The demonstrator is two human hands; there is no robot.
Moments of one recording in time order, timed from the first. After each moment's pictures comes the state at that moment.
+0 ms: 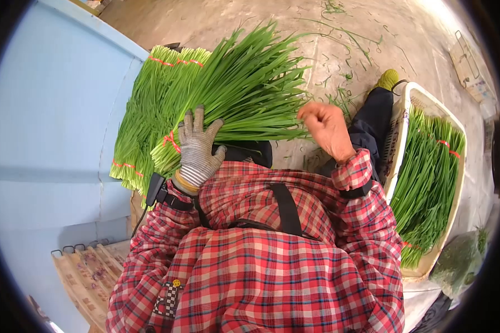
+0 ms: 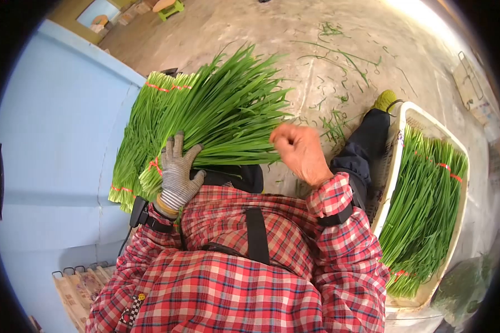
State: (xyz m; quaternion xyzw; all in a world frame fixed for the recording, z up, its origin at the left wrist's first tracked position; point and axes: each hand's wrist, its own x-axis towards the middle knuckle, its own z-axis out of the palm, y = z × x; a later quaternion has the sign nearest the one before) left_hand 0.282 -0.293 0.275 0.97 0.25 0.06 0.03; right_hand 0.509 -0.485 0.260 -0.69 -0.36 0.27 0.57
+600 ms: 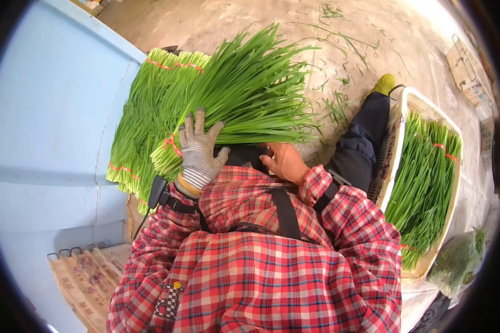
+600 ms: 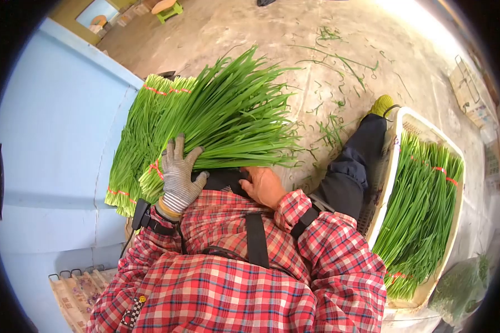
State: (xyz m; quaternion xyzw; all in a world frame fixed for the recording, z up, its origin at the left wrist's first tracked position) left_hand 0.285 -0.297 0.270 0.96 0.25 0.09 0.03; right_hand 0.438 -0.454 0.176 -0.72 -0.47 0.24 0.45
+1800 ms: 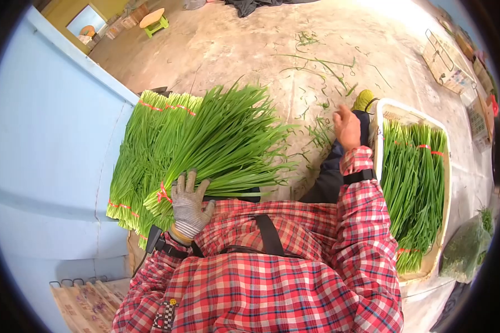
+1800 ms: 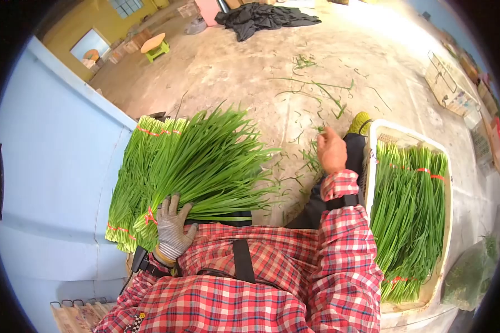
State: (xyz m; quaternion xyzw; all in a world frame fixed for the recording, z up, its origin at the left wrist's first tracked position) left_hand 0.253 -0.322 0.281 0.98 0.21 0.06 0.01; right_hand 0.644 -0.532 0.196 -0.83 -0.24 -0.16 0.48
